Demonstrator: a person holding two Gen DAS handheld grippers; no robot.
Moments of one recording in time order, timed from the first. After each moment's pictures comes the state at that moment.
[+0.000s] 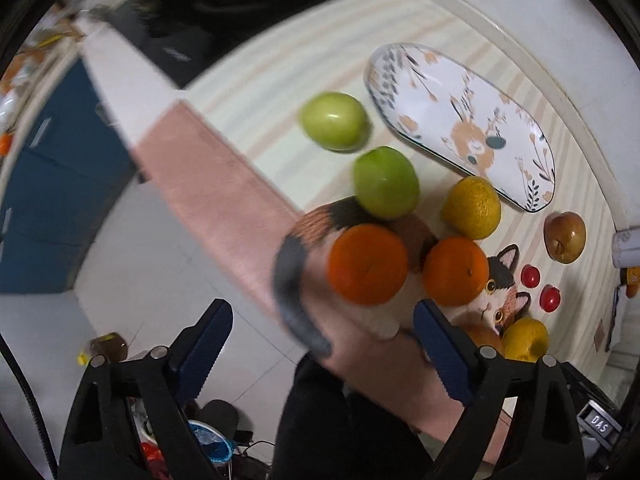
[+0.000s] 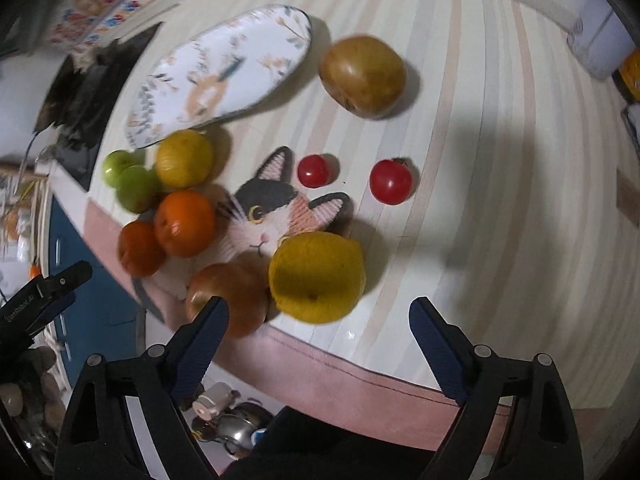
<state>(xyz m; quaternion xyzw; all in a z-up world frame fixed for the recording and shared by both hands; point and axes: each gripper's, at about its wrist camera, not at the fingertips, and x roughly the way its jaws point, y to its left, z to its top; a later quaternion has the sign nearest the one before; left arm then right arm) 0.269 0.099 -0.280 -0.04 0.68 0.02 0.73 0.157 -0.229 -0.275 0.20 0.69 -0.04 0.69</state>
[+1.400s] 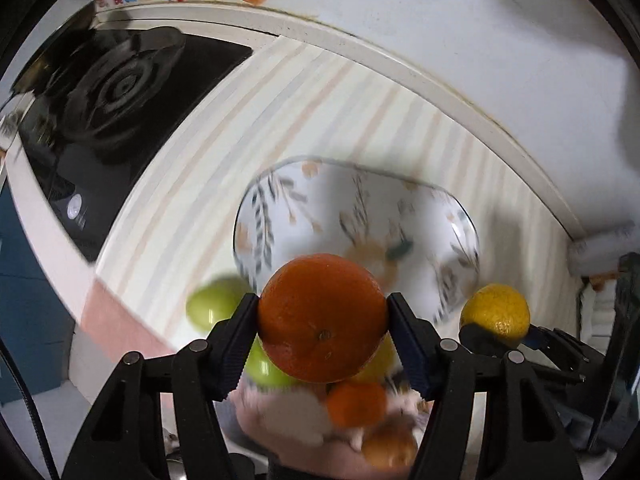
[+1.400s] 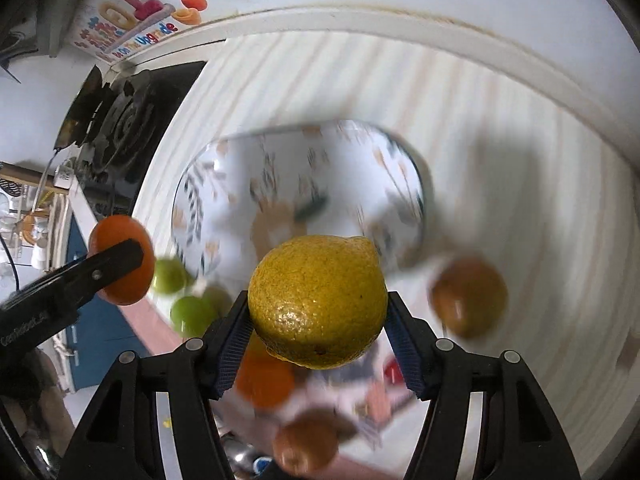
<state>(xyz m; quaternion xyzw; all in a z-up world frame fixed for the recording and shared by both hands) 0.421 0.012 -0.224 0.00 0.65 -0.10 0.75 0.359 -0.199 -0.238 0.15 0.66 0.03 0.74</state>
